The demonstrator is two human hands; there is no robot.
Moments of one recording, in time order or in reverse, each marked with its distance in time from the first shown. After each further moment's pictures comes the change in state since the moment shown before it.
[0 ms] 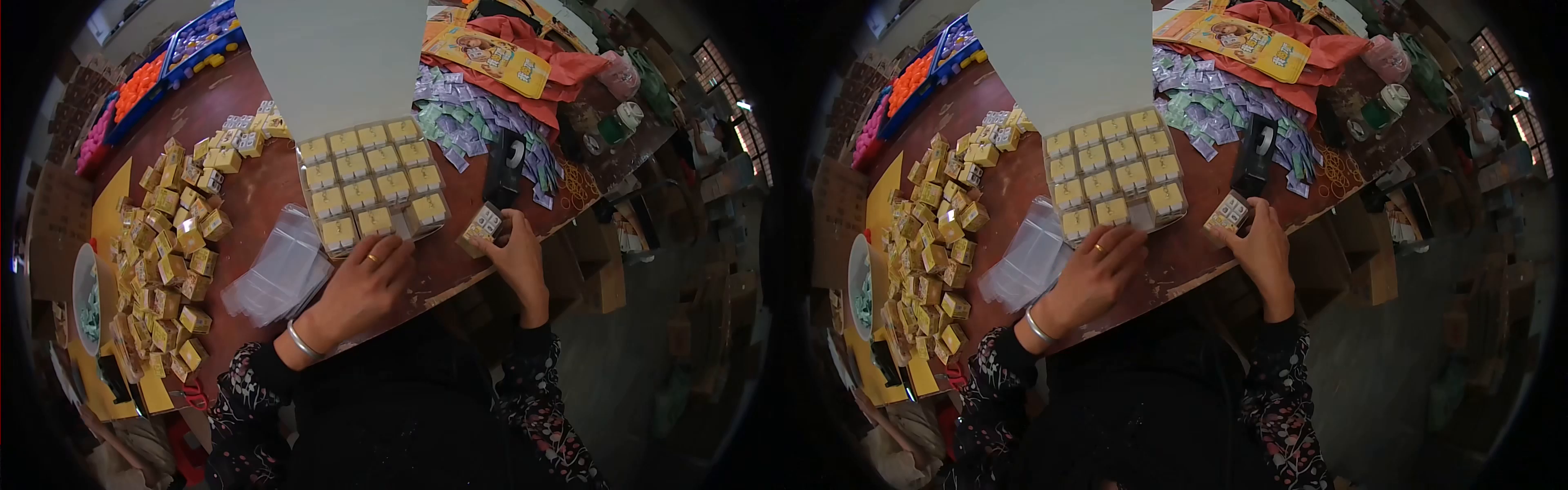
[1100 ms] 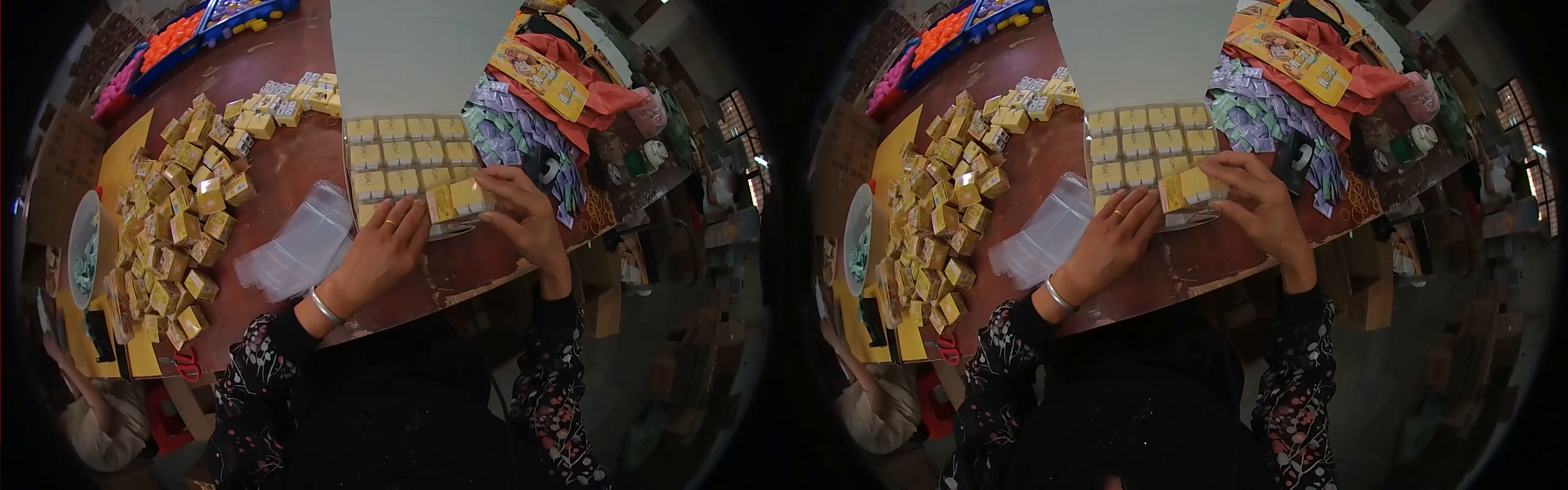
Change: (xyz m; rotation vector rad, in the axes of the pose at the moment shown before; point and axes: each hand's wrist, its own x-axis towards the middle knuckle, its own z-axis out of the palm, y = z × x) left_hand -0.013 -0.024 0.025 0.162 0.079 -0.211; right_hand 0.052 -0.086 -0.024 0.677 -0.427 -0.565
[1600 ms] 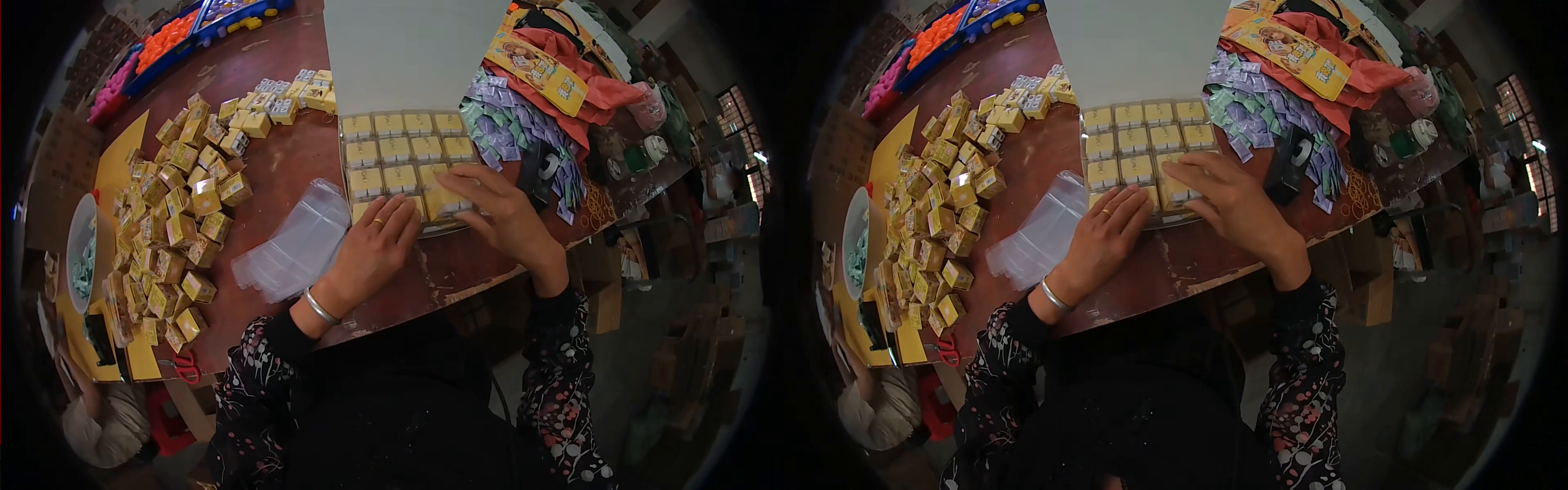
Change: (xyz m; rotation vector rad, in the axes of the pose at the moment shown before) left_hand -0.003 -0.004 -0.002 -0.072 0.056 -0.060; right_hand 0.018 -0.002 0.020 -0.587 -0.133 -0.252
